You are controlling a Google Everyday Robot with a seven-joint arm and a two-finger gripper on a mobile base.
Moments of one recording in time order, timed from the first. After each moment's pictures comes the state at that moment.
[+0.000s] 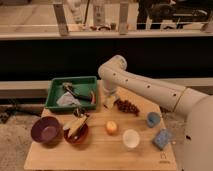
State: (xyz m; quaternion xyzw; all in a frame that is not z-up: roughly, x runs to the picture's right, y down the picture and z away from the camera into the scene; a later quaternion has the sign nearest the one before) arm 0.005 0.031 0.818 -0.24 -0.10 -0.16 0.95
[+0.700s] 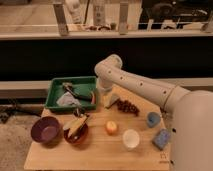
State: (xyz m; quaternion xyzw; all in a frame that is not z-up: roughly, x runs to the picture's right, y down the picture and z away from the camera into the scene) arm -0.017 0.025 0.841 -0.24 -0.13 -0.18 0.95
